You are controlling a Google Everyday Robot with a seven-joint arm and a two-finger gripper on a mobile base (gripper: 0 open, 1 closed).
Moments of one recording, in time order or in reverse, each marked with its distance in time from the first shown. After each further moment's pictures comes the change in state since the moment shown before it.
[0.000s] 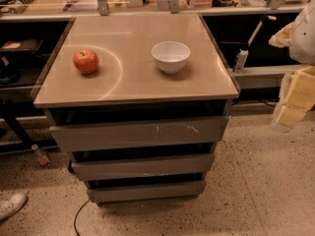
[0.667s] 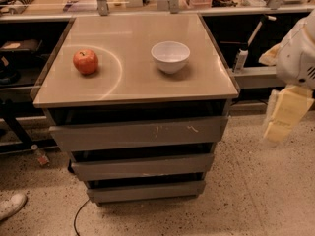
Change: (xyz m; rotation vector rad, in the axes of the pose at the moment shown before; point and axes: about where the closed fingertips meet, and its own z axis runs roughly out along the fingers) arm -0.002 0.016 0.031 -0.049 -0.011 0.012
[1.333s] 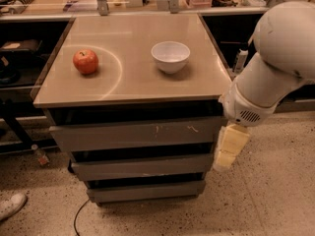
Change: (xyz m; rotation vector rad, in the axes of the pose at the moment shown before) arm -0.026 0.025 0.122 -0.132 -0.018 0.018
